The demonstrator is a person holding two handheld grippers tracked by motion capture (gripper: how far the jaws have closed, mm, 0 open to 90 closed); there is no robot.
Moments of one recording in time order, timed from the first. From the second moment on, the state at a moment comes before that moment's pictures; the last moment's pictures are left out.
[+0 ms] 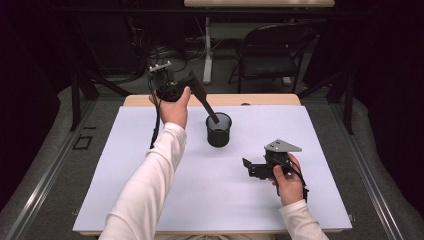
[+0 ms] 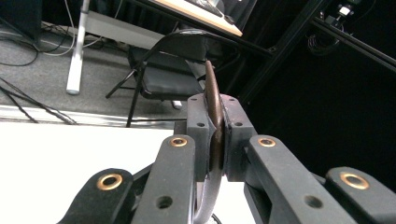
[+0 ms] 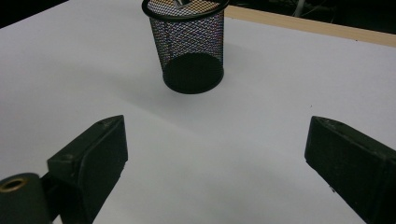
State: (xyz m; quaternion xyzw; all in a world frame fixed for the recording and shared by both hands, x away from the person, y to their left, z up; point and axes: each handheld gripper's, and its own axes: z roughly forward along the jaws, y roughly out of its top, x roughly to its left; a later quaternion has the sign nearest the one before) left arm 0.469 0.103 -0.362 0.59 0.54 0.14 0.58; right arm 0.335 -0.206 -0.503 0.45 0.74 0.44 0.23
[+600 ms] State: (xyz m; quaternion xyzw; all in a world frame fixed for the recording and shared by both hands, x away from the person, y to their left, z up) left arm 0.472 0.089 -0.372 0.60 0.54 0.14 0.57; right arm 0.335 -0.207 -0.503 0.45 0.74 0.44 0.23
